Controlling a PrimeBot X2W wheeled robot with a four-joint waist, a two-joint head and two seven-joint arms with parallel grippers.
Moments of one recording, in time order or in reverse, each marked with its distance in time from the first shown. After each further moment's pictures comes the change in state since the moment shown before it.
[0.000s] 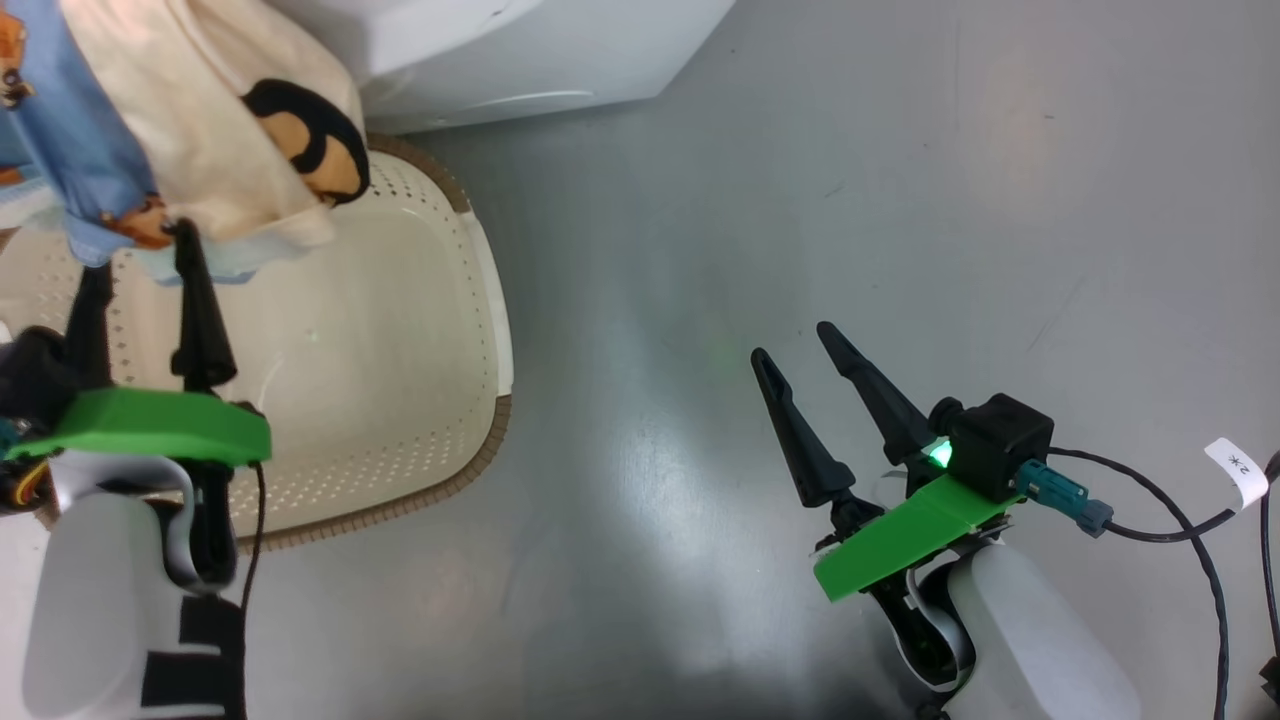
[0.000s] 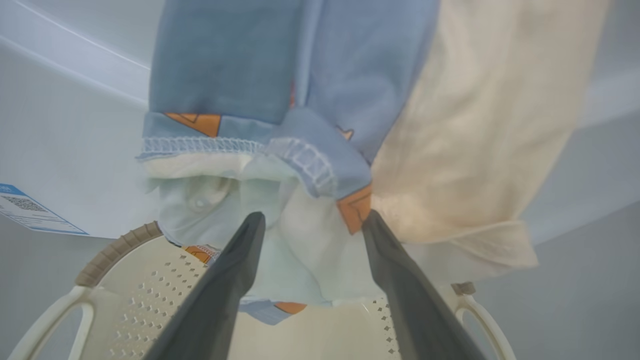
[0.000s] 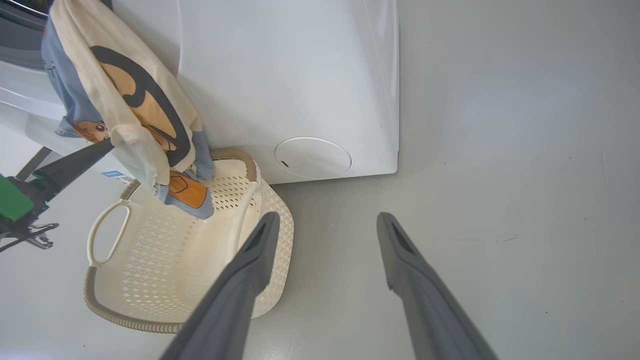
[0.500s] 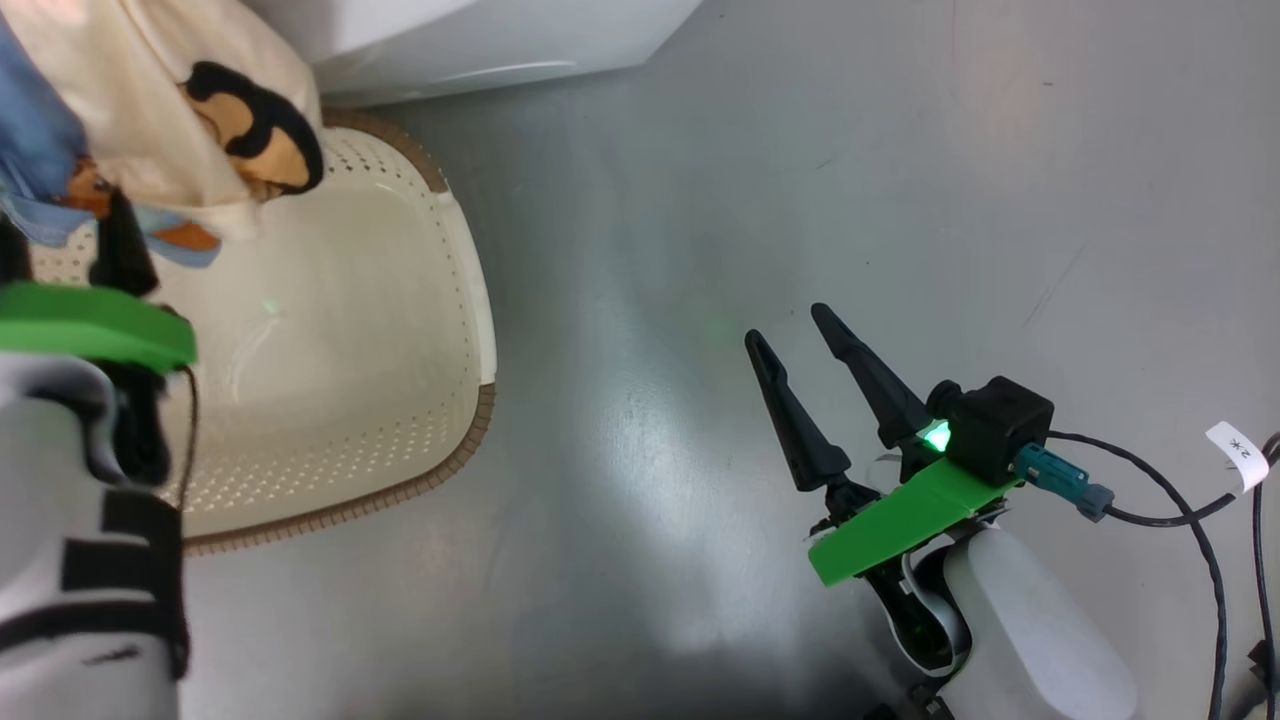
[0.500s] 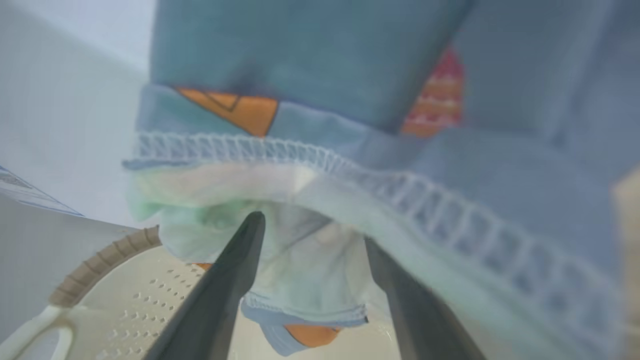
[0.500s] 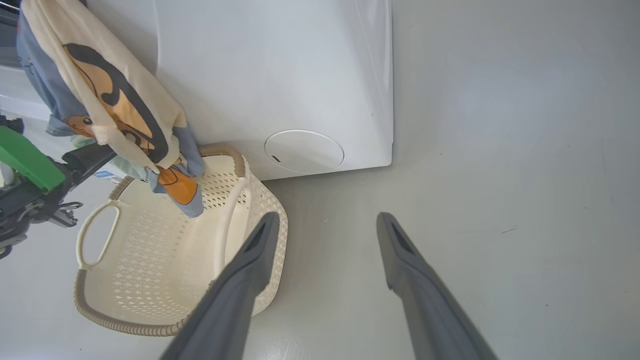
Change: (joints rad) left arm -0.235 0.056 0.062 0.283 -0.053 -0.027 0.000; right arm -0.026 0.004 0.009 0.000 0.019 0.000 0.000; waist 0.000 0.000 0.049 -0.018
